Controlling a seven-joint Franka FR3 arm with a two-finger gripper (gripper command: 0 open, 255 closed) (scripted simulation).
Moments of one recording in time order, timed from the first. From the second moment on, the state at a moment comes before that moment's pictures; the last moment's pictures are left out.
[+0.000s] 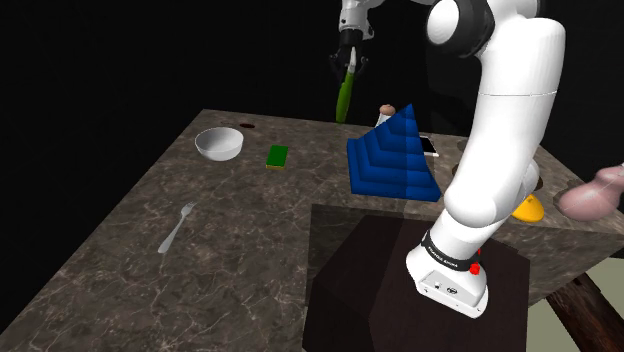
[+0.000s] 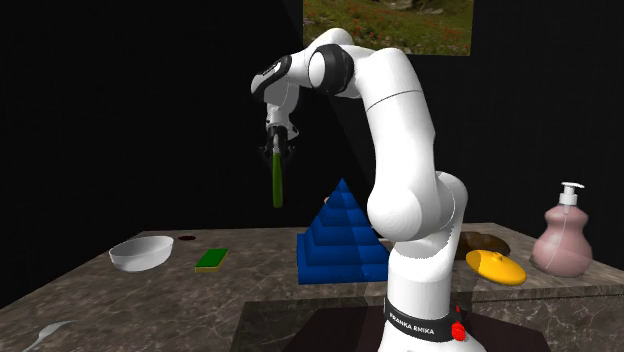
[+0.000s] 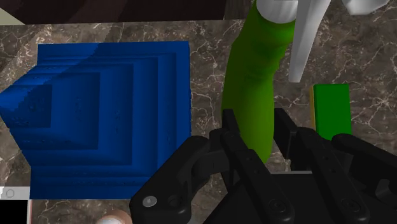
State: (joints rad) arm -0.30 0.33 -0.26 -1.40 0.29 1.24 0.44
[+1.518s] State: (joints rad) arm -0.31 0.39 -0.24 -1.02 0.35 0.94 0.55
